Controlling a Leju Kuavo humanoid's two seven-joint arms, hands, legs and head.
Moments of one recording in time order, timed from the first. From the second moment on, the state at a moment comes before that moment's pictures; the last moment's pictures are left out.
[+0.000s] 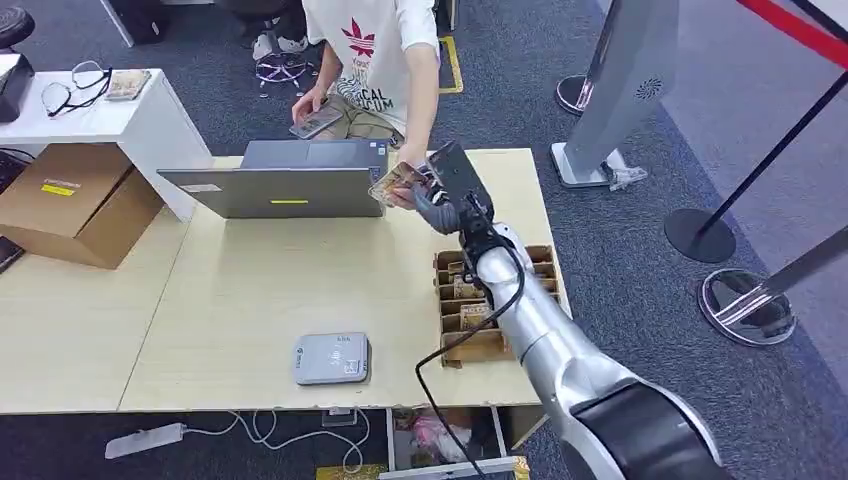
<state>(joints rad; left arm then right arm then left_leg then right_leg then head) -0.01 -0.09 -0.04 -0.19 -0.72 0.11 0.04 -0.84 0.17 0.37 -0.51 0.24 -0.18 -0.33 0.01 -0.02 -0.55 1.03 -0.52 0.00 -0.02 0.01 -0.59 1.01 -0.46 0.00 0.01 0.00</state>
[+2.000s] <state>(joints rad) 0.01 -0.09 0.00 -0.19 -0.73 0.13 0.01 -0.11 -0.16 0.44 -1.51 0.81 -0.40 -0.24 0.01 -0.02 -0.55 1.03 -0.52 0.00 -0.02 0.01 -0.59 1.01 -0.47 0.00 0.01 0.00</state>
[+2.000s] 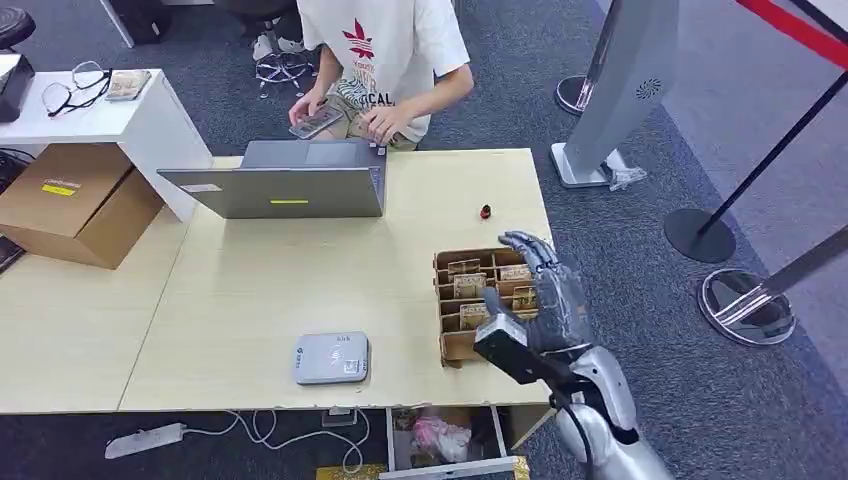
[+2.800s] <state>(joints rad) 0.01 -0.09 0.00 -0.19 -0.75 0.12 0.01 -0.10 -0.16 0.42 -1.45 0.89 -0.32 -0.22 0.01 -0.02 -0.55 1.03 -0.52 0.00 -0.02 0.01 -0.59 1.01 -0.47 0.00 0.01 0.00</state>
